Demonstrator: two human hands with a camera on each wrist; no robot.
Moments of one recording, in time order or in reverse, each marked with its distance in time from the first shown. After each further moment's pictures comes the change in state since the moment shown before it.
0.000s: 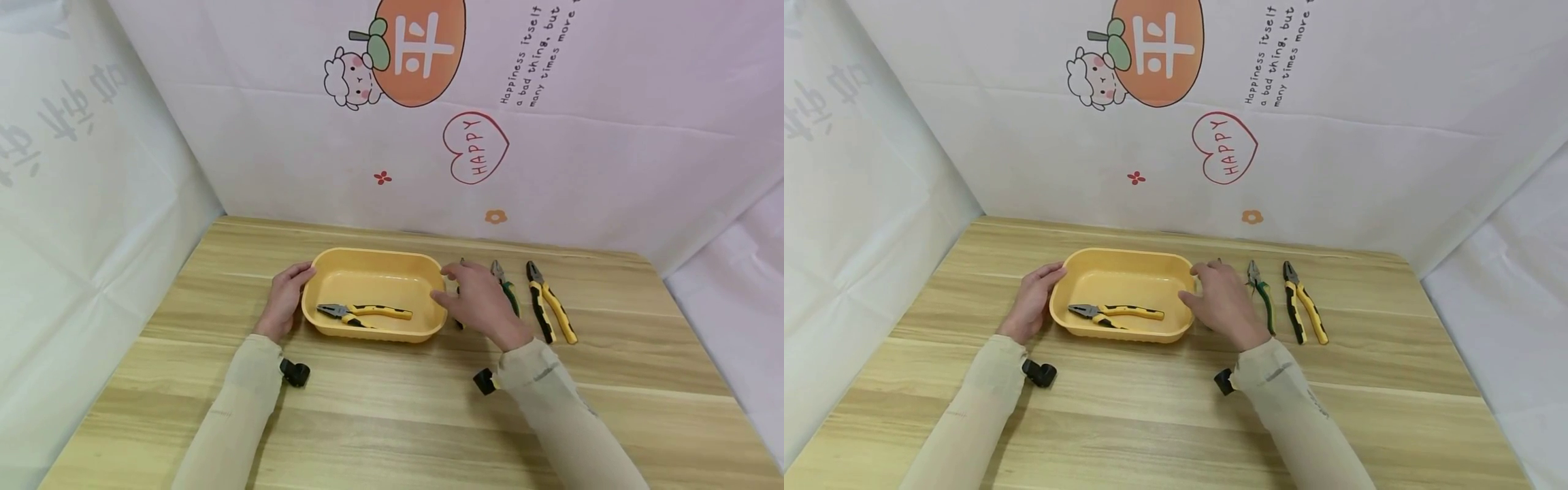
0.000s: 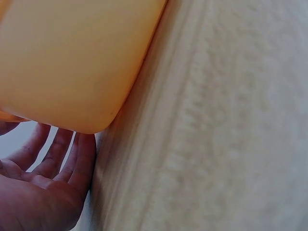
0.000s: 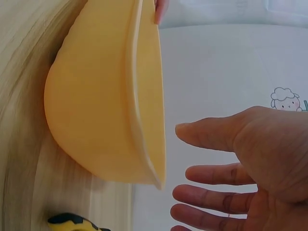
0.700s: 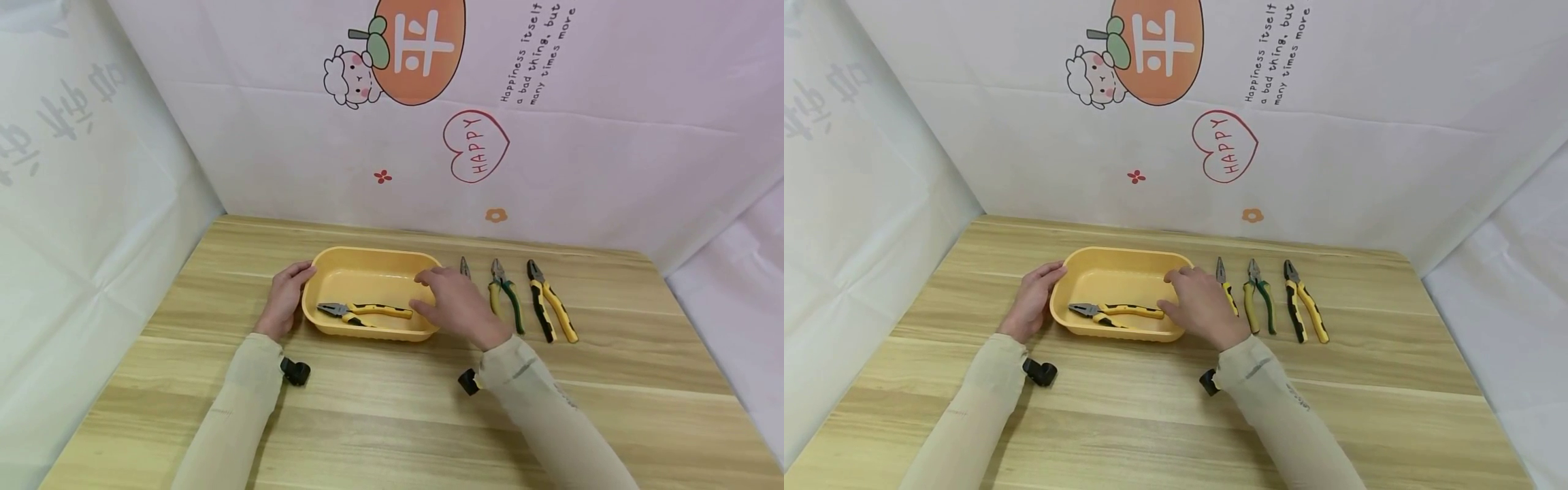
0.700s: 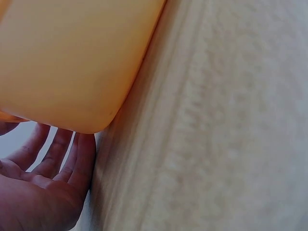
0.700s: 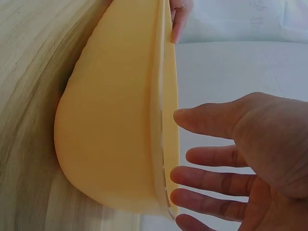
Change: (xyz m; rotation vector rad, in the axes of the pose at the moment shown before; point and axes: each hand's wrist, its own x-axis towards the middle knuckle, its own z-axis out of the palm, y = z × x) left_hand 0.001 0.000 0.001 -0.008 0.003 -0.005; right_hand 0.008 -0.022 0.018 -0.050 -0.096 -0.124
